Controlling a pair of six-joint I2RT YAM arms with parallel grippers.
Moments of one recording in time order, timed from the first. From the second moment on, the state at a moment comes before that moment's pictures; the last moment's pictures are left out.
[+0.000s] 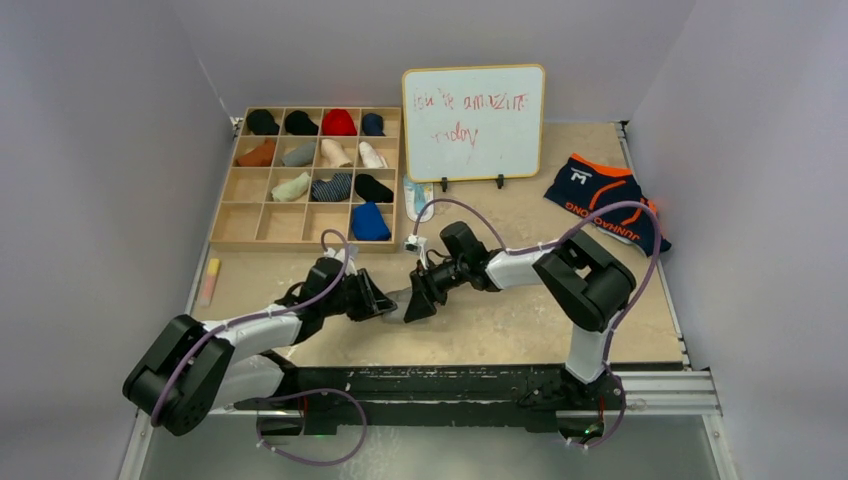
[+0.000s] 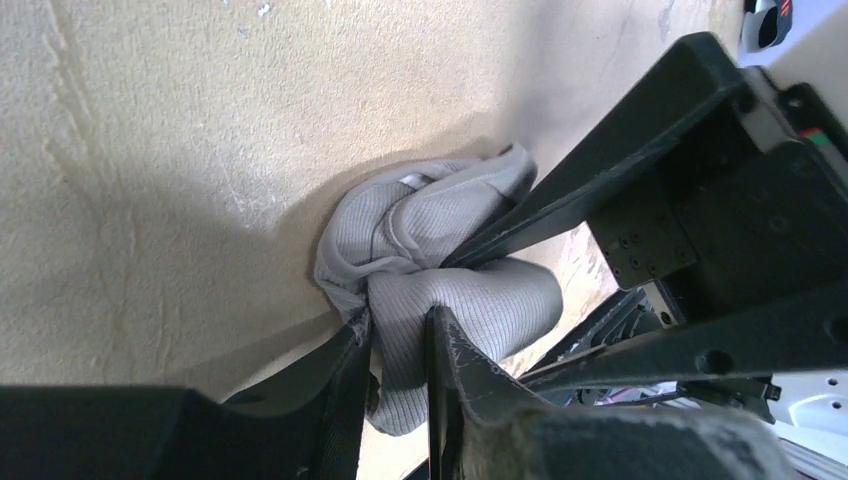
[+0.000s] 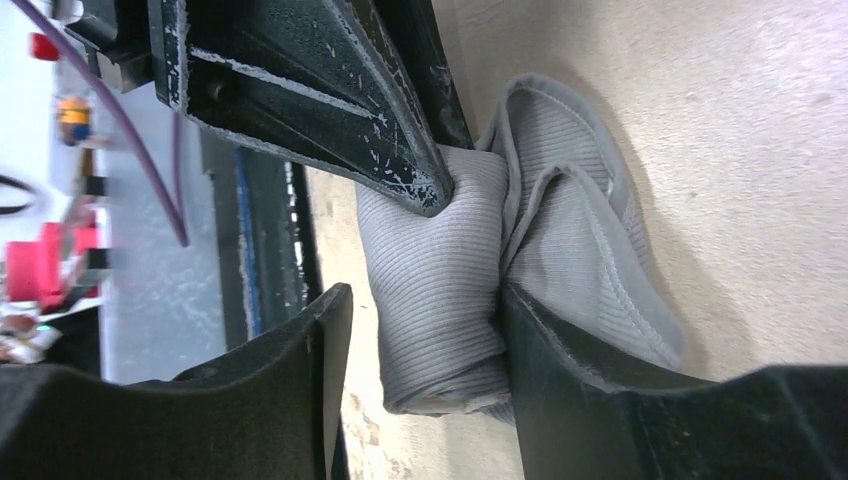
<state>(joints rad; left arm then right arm) -0.53 1.18 0.23 0.26 0.32 -0.95 0.73 1.88 0.83 0.25 -0.96 0.22</state>
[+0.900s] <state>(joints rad) -0.55 1.27 0.35 0.18 0.33 -0.85 0.93 1.42 0.53 0.33 -0.48 -0.52</state>
